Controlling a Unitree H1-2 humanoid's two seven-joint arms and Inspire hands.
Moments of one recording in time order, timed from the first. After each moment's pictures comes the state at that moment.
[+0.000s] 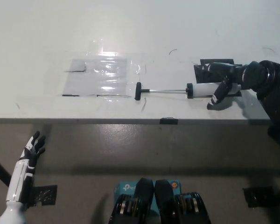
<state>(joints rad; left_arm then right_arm) -0.01 0.21 0.09 0.04 0.05 -0.25 -0.03 -1.10 -0.34 0.50 1.02 -0.46 0.04 0.53</state>
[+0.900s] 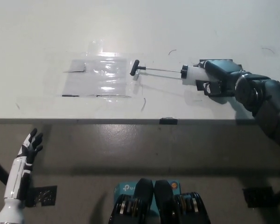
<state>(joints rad) -0.02 0.21 0.11 0.04 0.05 -0.23 -0.03 -1.08 -0.30 0.60 1.19 -0.58 -0.19 0.11</state>
